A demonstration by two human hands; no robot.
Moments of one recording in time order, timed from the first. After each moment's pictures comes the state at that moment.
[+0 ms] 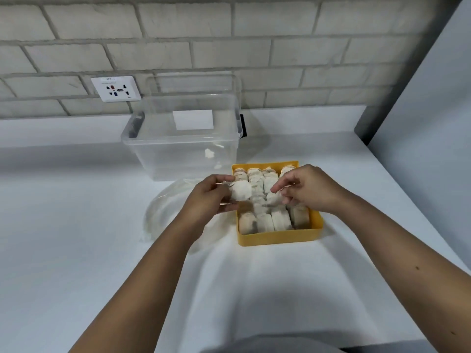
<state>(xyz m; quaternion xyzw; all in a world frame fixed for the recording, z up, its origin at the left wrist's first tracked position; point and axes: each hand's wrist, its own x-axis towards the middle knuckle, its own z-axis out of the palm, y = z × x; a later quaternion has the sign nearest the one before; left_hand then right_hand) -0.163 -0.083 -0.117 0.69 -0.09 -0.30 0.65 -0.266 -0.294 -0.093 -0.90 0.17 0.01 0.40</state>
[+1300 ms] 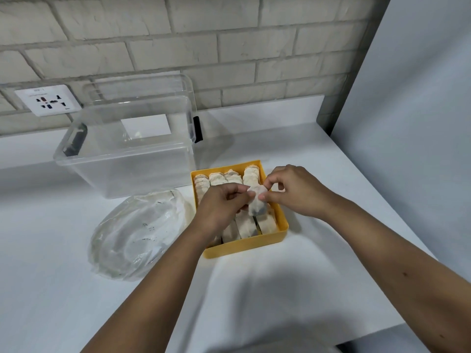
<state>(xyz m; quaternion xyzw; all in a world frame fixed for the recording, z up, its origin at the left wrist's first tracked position) -0.196 -0.178 -0.130 0.75 -0.24 -0.28 0.55 -0.295 -0.340 -0.102 -0.96 0.15 -0.04 0.24</state>
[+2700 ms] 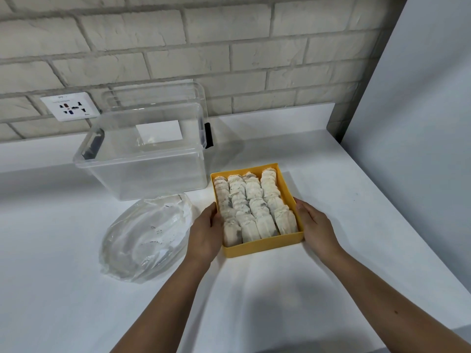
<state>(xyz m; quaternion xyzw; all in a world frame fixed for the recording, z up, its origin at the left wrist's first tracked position) -0.196 -0.145 -0.179 0.84 -0.13 -0.18 0.50 -0.328 -0.337 -0.201 -0.75 0.35 -0.18 0.53</state>
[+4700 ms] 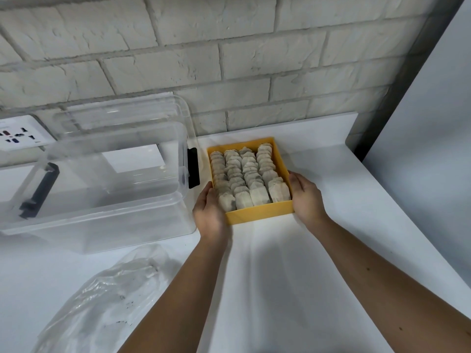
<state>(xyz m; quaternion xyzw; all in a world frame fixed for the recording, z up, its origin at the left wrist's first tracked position) -0.073 -0.290 -0.190 0.62 0.10 -0.14 0.77 -0.159 -0.456 -0.207 -0.76 0.37 -0.22 0.48</state>
